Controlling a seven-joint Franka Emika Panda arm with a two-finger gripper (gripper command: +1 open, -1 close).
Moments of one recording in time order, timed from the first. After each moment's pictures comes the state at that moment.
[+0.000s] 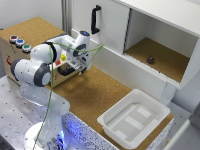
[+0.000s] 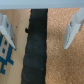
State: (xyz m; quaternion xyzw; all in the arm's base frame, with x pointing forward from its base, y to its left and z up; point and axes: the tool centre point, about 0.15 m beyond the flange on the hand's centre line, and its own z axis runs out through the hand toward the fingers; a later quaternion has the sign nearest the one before) arm 0.338 0.130 0.314 -1.00 -0.04 0.02 0.08
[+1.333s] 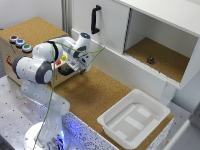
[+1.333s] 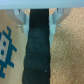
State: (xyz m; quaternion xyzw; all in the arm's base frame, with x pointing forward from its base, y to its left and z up) arm 0.350 0.137 0.301 -0.99 -0.03 0.01 0.09
